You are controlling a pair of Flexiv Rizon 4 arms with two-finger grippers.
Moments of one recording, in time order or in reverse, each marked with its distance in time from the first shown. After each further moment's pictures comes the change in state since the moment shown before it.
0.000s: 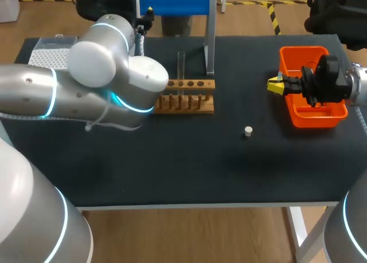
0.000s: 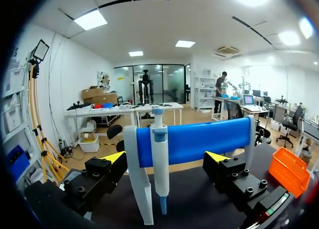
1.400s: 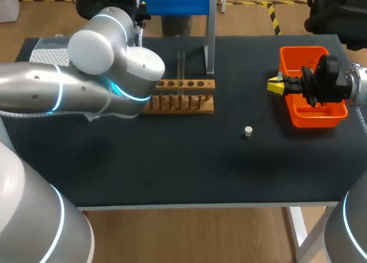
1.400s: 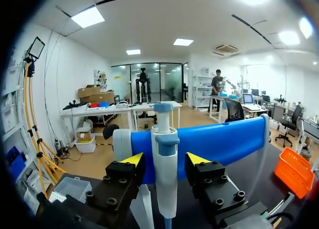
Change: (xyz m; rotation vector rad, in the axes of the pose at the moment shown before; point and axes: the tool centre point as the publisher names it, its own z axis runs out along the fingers) left arm -0.008 0.002 0.051 -0.010 0.029 0.004; right arm 0.000 0.000 0.000 0.000 0.000 0.000
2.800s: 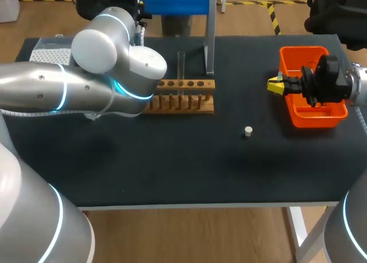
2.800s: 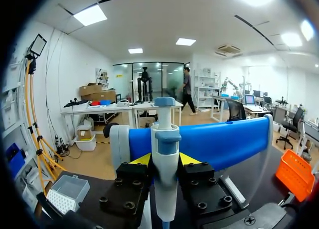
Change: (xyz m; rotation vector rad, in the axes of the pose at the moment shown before) left arm -0.001 0.003 0.009 -0.004 -0.013 -0.019; right arm 0.000 0.000 0.000 0.000 0.000 0.000
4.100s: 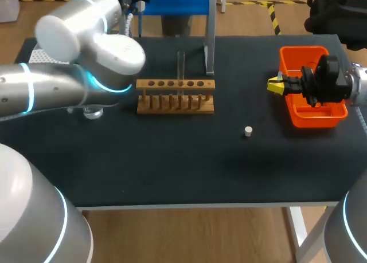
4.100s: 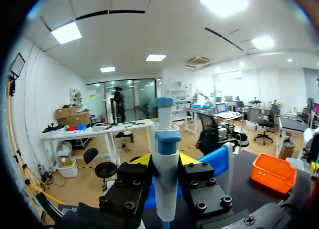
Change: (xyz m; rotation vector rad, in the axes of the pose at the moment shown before) left arm 0.035 -0.085 -0.057 0.138 0.271 0.119; right arm 0.000 0.000 0.000 0.000 0.000 0.000
